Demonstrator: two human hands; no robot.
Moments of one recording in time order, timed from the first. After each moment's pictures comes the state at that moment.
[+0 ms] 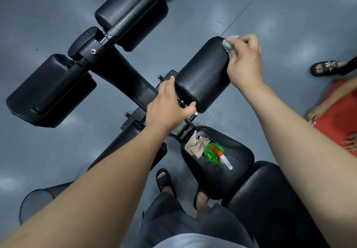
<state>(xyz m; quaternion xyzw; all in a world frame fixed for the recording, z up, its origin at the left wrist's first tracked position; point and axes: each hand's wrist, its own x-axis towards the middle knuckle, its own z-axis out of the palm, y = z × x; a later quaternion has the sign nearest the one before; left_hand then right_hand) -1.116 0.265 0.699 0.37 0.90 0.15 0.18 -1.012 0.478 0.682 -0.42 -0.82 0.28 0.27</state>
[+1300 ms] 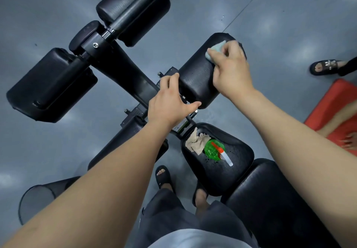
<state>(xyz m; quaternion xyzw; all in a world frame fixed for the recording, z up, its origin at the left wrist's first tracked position) -1.116 0.265 0.695 0.38 0.90 0.13 0.17 -1.015 0.435 0.688 -0.32 -0.90 0.20 0.22</state>
